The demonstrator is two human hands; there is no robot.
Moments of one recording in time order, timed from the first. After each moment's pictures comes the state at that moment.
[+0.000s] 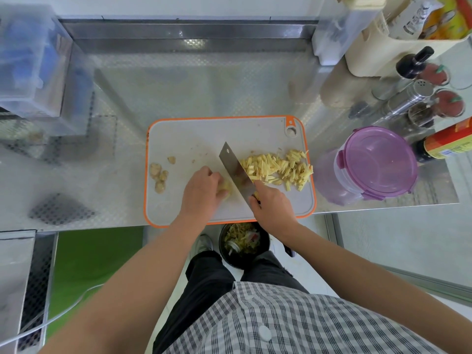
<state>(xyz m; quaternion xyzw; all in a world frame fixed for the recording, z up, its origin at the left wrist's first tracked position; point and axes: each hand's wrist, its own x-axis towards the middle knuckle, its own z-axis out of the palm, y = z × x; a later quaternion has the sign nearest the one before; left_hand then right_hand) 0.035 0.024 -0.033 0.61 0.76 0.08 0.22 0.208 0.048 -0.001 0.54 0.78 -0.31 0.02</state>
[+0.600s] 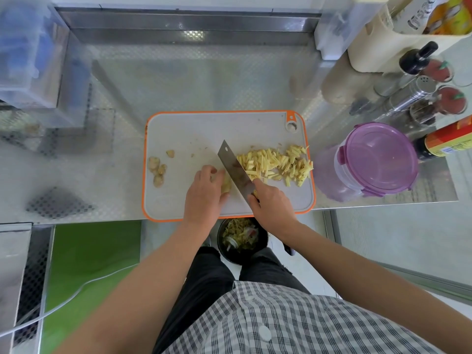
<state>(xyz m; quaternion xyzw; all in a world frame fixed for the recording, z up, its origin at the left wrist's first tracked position) 0.050 0.001 -0.039 0.64 0.74 0.14 0.13 0.210 0.042 -0.002 0.53 0.79 -0.30 0.03</state>
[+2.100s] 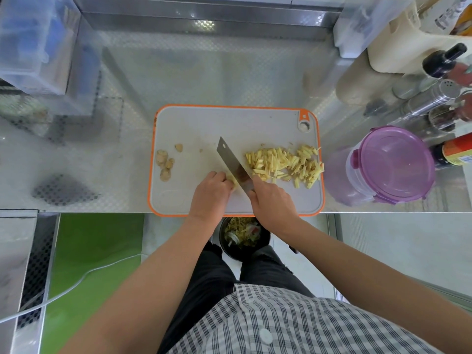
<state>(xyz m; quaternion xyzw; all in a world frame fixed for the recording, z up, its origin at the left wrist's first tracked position) 0.043 0.003 -0.059 0.68 0.71 0.16 0.12 0.192 0.047 0.000 0.49 0.83 -0.27 0.09</state>
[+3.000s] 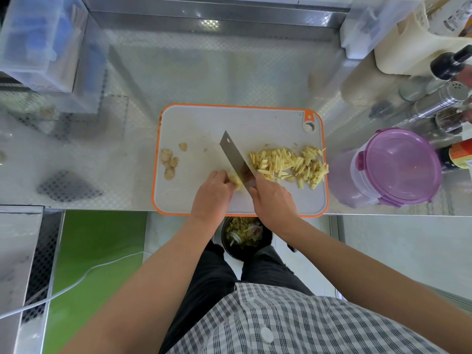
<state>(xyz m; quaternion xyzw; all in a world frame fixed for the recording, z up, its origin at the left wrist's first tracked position) 0.041 -0.001 -0.059 0.68 0.71 0.15 0.12 0.186 0.047 0.001 0.50 0.82 -0.28 0.07</state>
